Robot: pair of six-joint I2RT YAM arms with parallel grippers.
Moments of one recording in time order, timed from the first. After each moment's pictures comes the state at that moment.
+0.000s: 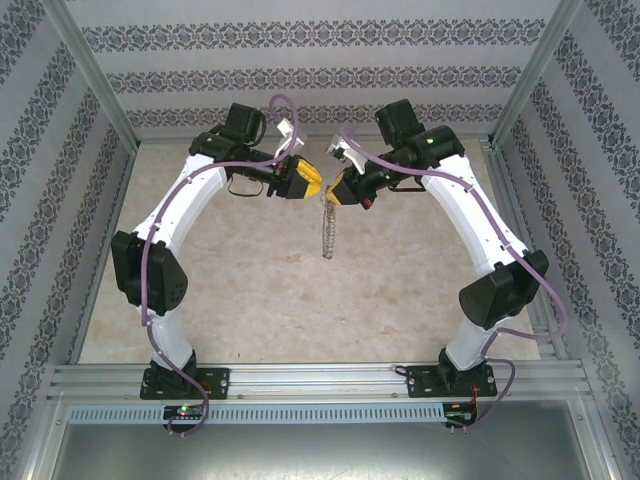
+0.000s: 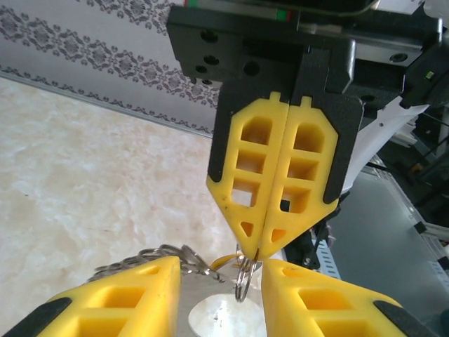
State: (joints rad) left arm -0.31 1.87 1.87 -0.94 1.28 0.53; right arm 0.41 1.74 1.94 -1.23 -0.82 -0.52
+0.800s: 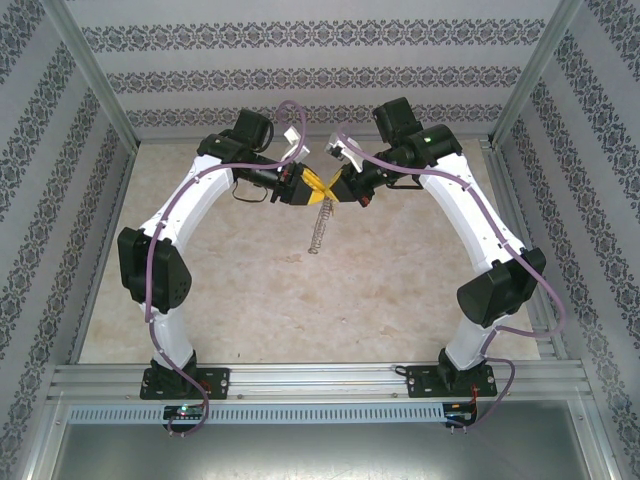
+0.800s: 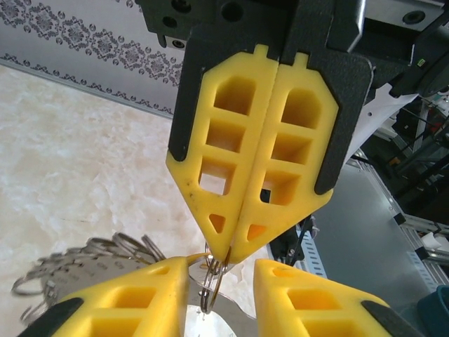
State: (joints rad) left arm -0.33 1.89 1.87 -1.01 1.28 0.58; right arm 0.41 1.75 1.95 -1.20 -0.80 -0.52
